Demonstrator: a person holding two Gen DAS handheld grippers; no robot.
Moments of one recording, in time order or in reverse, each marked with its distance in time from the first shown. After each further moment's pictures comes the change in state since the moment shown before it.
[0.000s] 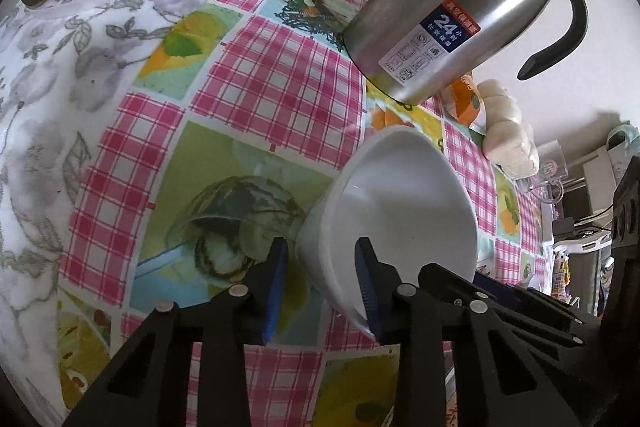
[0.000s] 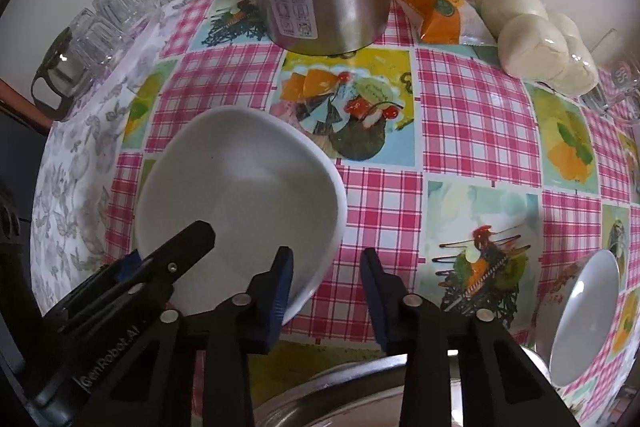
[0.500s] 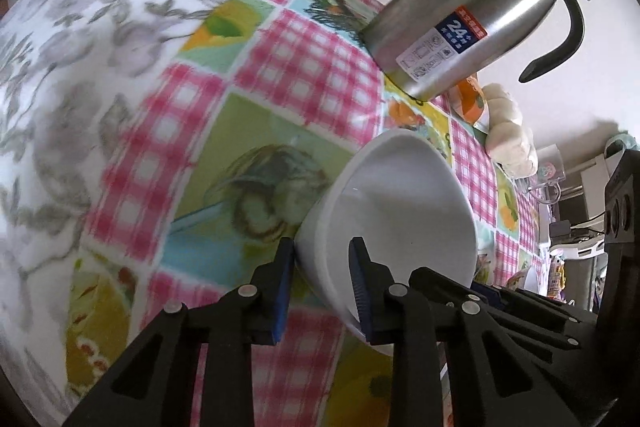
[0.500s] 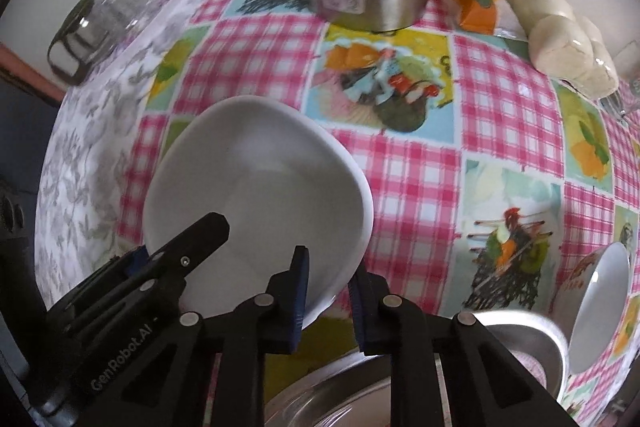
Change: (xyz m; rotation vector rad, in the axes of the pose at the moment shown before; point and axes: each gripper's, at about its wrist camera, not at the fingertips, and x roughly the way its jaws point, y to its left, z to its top) left arm -0.024 0.023 -0.023 -0.045 -0.010 0.004; right arm -0.001 0.027 -0.015 -0.074 0.059 0.031
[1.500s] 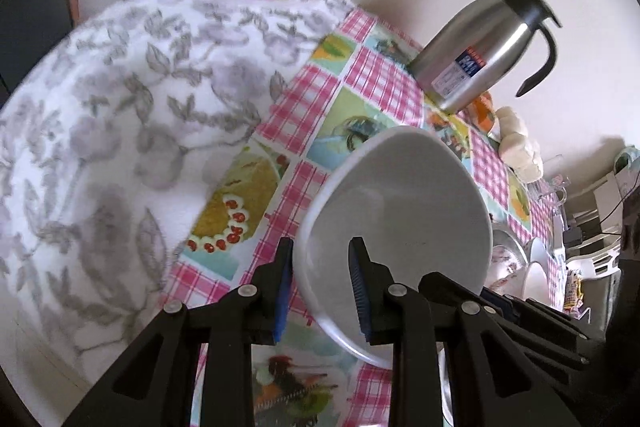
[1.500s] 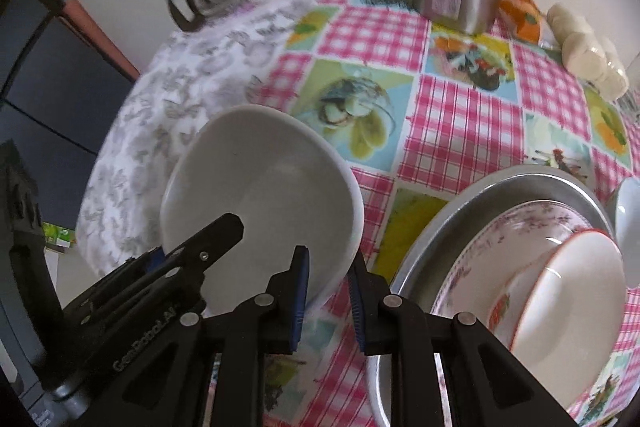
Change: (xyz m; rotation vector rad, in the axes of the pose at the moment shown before) left arm -0.110 0.037 -0.100 -0.062 -0.174 0.137; right arm -0.059 0.069 -0.115 -0.137 -0.131 0.146
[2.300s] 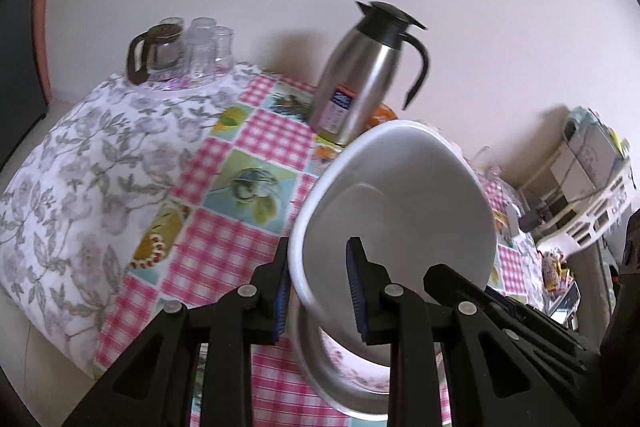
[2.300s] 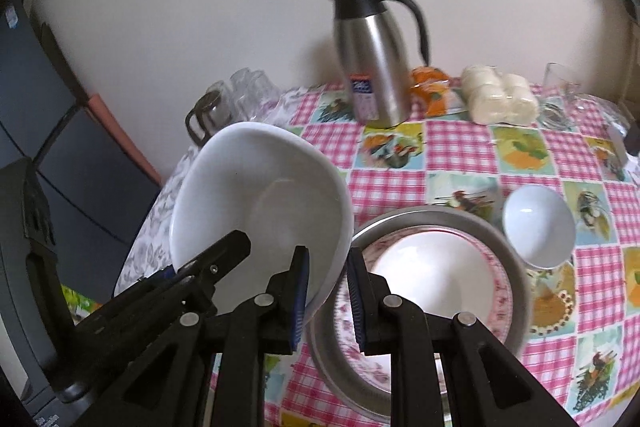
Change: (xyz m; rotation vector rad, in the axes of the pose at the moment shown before) left arm -0.080 -0.124 -0.032 0.188 -0.187 -0.074; right arm -0.138 -0.072 -0.048 0.133 -0.364 0.035
